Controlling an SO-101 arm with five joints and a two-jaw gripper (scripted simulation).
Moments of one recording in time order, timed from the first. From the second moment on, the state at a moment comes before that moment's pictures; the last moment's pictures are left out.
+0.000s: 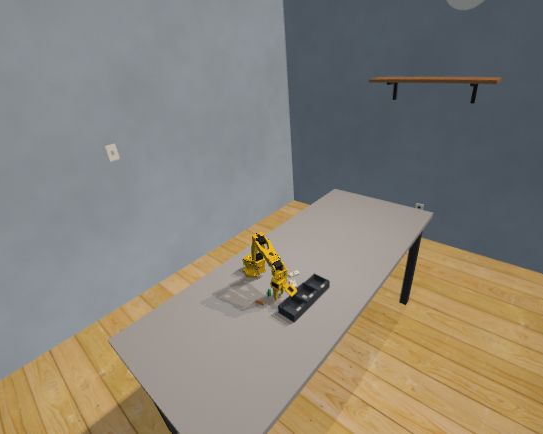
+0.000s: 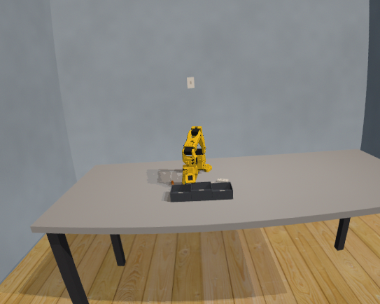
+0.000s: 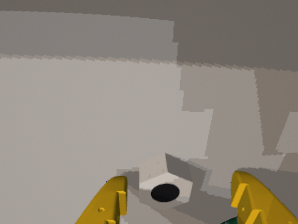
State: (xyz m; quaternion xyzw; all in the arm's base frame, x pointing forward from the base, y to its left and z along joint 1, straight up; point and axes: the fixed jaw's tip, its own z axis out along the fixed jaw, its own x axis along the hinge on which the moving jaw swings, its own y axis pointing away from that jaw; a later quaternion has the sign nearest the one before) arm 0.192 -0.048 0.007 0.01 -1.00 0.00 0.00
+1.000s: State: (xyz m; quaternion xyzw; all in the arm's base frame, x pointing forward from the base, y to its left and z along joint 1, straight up) arm 0.192 -0.048 0.007 0.01 -1.00 0.00 0.00
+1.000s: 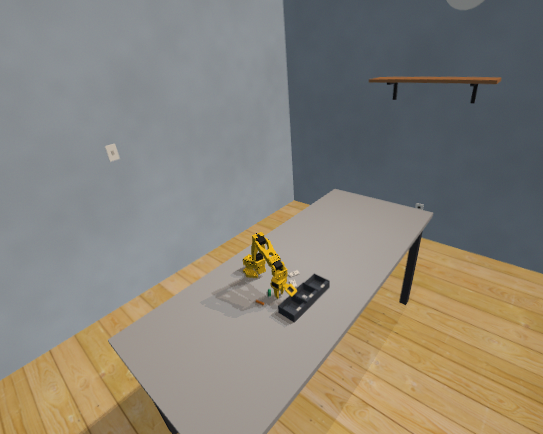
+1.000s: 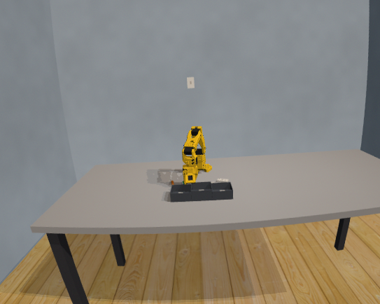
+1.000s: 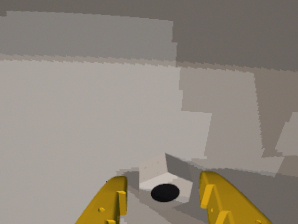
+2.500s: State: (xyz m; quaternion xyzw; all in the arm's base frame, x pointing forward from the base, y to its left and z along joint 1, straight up) arm 0.192 -0.048 0.007 0.01 -1.00 0.00 0.00
